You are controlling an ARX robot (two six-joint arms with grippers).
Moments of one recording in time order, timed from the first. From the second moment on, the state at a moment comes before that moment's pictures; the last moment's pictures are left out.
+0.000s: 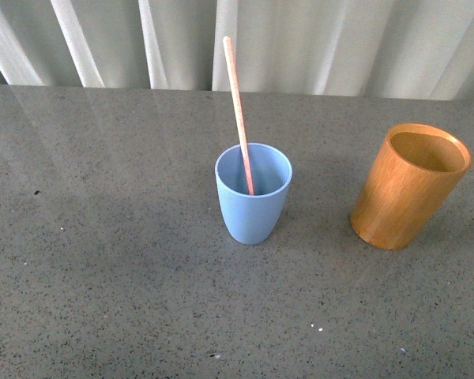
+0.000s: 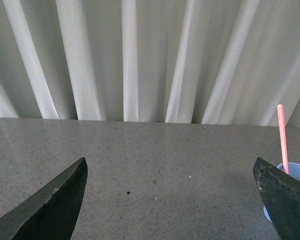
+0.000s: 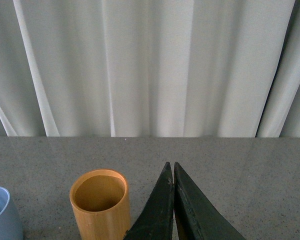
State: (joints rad) left arm 0.00 0.00 0.02 0.00 0.00 0.00; right arm 0.00 0.59 0.02 0.57 0.00 -0.01
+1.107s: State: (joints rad) left arm 0.00 0.00 0.02 0.00 0.00 0.00; right arm 0.00 0.01 0.02 0.01 0.00 -0.01
